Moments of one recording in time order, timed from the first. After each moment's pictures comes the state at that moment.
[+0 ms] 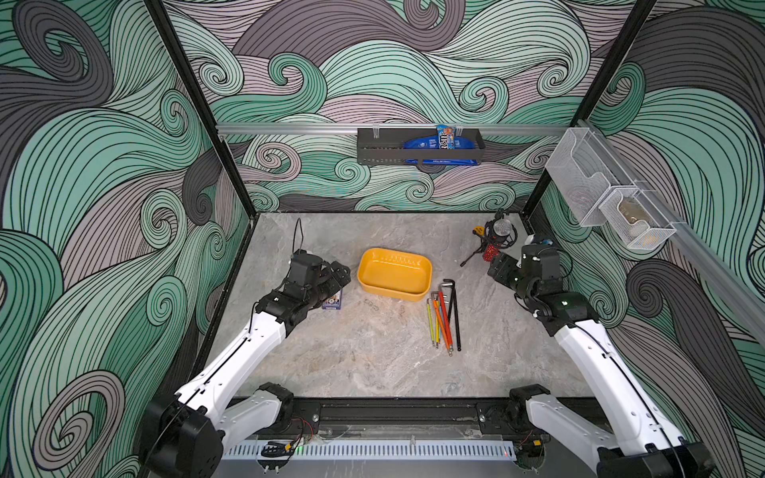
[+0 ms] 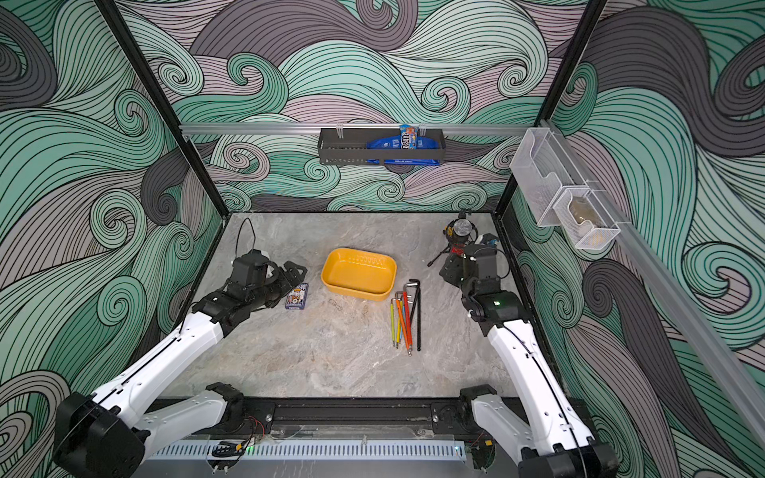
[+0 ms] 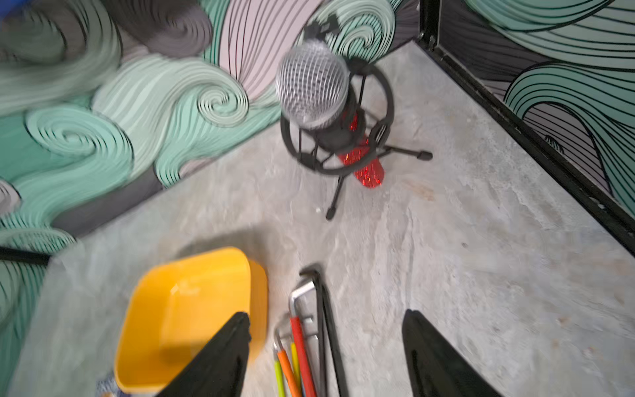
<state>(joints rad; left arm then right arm) -0.38 1.05 0.81 -0.48 0.05 -0.94 0.19 0.97 0.96 -0.68 0.20 0.58</state>
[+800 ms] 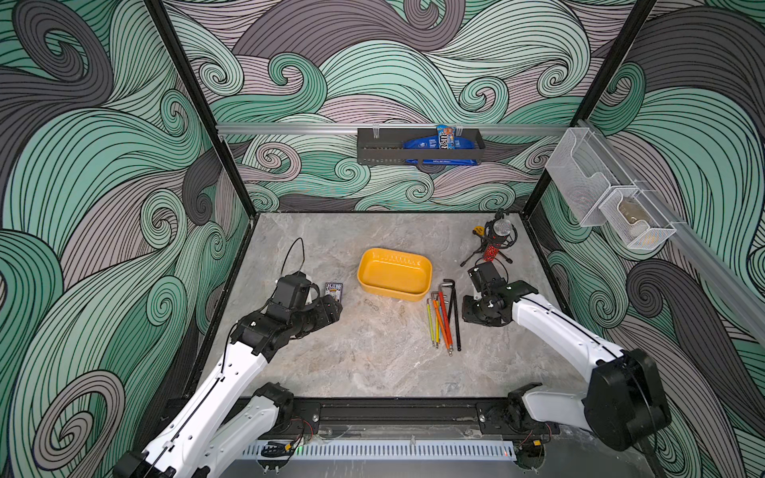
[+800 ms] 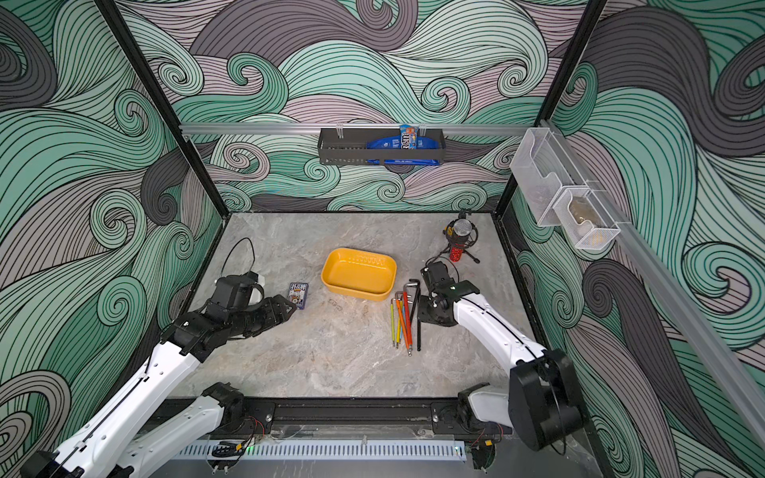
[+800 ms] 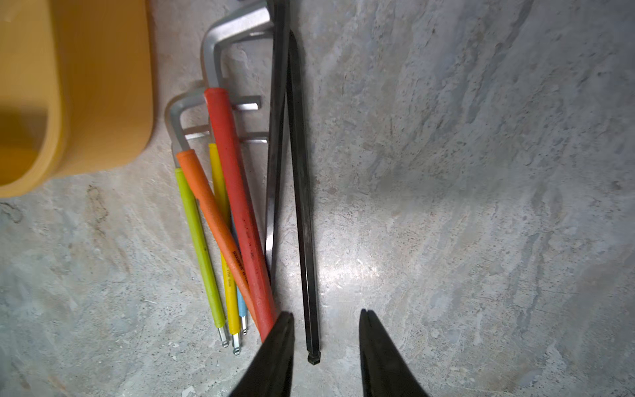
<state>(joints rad) -0.40 0.82 0.79 -0.82 0.15 -0.74 0.34 1.33 0.84 -0.83 0.04 0.52</state>
